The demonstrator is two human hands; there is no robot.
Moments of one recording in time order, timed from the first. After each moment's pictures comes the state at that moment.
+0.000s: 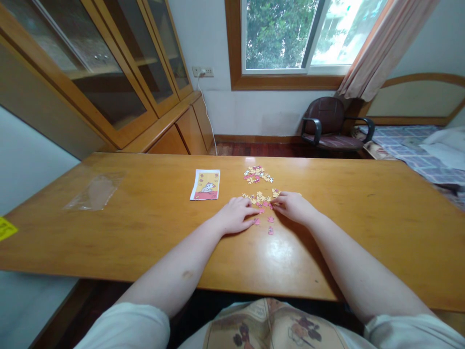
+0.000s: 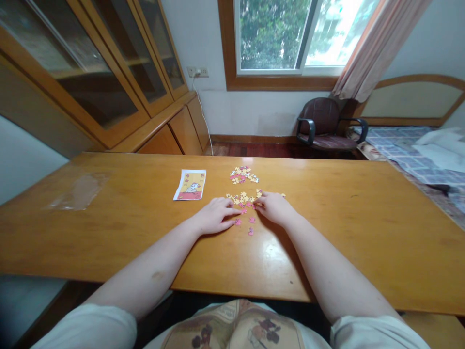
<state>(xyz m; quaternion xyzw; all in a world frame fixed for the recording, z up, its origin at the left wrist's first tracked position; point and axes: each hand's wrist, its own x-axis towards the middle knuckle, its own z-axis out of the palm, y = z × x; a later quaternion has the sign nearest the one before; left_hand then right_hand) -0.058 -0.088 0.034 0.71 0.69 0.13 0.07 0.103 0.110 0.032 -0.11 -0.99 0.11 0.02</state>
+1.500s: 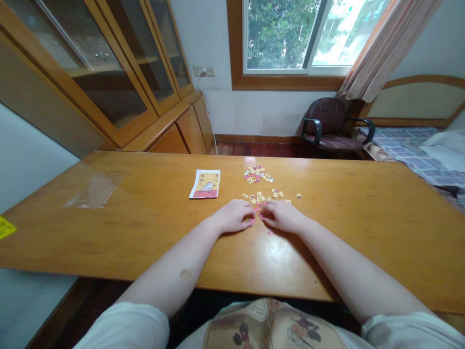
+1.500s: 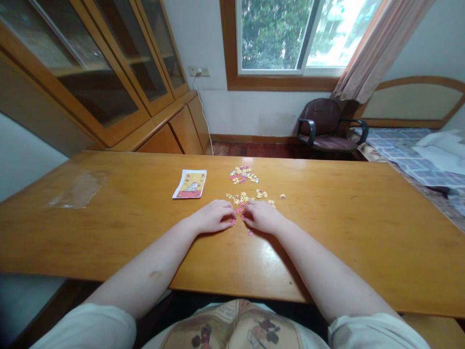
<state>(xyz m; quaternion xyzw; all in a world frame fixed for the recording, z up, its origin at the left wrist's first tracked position) -0.062 -0.086 0.037 0.74 0.65 0.15 0.10 0.095 0.071 0.037 -0.03 -0.98 0.18 0.00</state>
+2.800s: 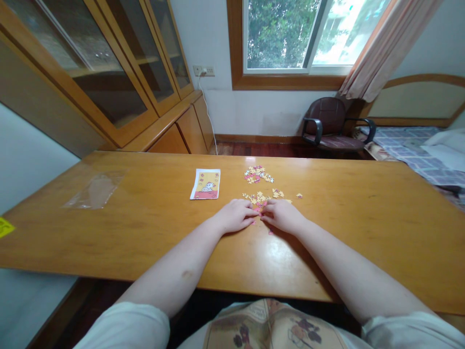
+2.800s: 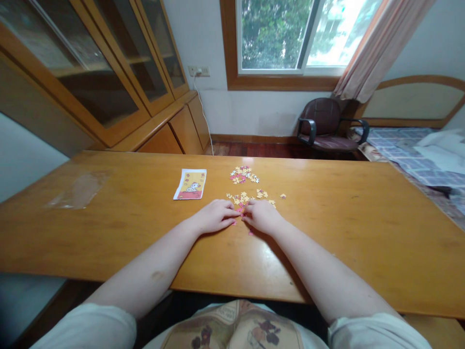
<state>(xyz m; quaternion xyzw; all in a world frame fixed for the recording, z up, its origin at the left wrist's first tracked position) -0.061 -0.085 0.033 0.73 0.66 0.13 0.07 0.094 0.069 0.037 -0.06 -0.99 0.14 0.00</state>
